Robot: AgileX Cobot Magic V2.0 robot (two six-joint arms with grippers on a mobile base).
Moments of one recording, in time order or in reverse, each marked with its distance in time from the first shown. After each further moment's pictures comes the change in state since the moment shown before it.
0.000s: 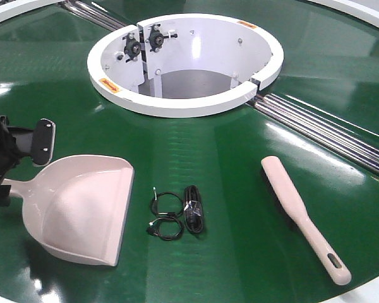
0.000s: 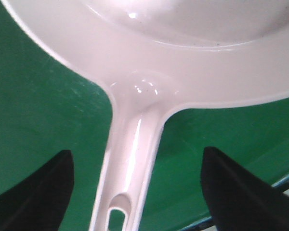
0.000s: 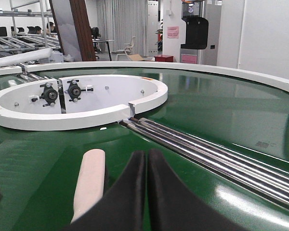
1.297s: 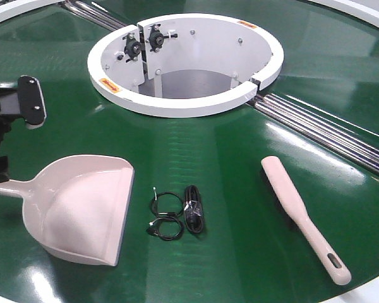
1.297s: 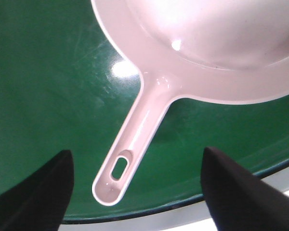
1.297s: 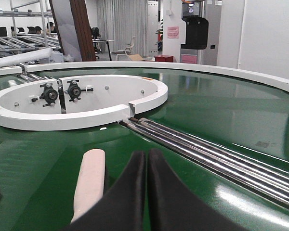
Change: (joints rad) left arm -0.044 -0.127 -0.112 -0.025 0.144 -0.219; right arm 0.000 0.000 0.000 0.000 0.000 0.000
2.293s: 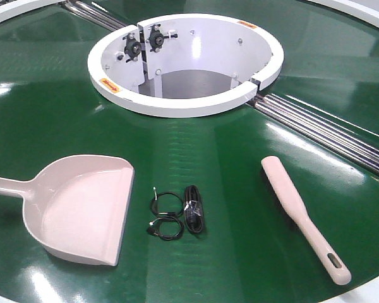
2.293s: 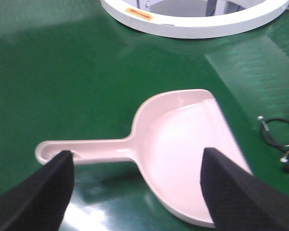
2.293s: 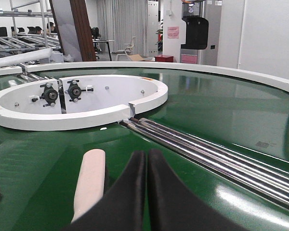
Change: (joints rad) left arm 0.029 -0.830 0.598 -0.136 -0.539 -0.907; right arm 0.000 0.000 0.000 0.000 0.000 0.000
